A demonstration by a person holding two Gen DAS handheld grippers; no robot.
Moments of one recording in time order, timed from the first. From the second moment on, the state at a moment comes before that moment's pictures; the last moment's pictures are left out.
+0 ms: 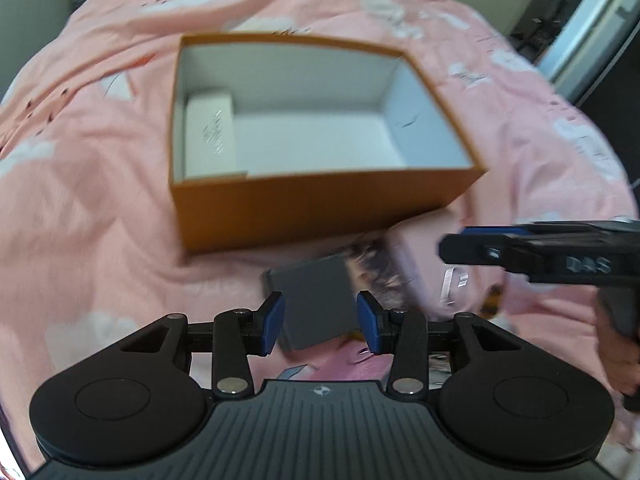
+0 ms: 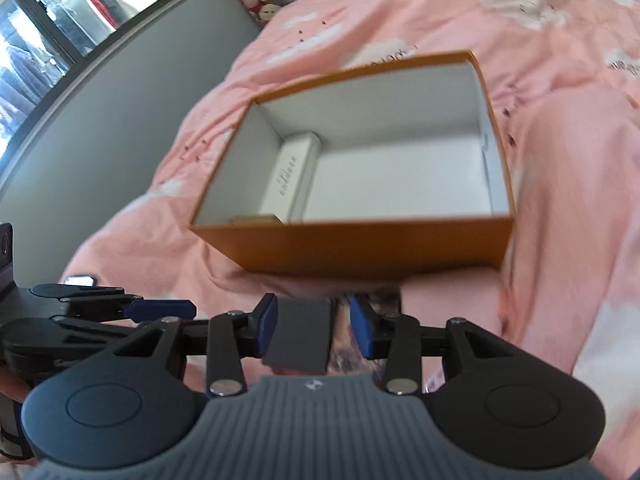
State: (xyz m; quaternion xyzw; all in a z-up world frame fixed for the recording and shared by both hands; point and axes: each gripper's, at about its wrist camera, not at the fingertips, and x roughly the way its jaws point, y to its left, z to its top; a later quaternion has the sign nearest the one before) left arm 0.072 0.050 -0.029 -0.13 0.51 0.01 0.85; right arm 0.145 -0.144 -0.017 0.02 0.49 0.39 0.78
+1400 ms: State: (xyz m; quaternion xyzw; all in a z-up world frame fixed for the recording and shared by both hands) left arm 0.072 0.079 -0.109 -0.28 0.50 0.03 0.82; right arm 0.136 -0.110 -0.083 -0.09 0.51 0.31 0.79
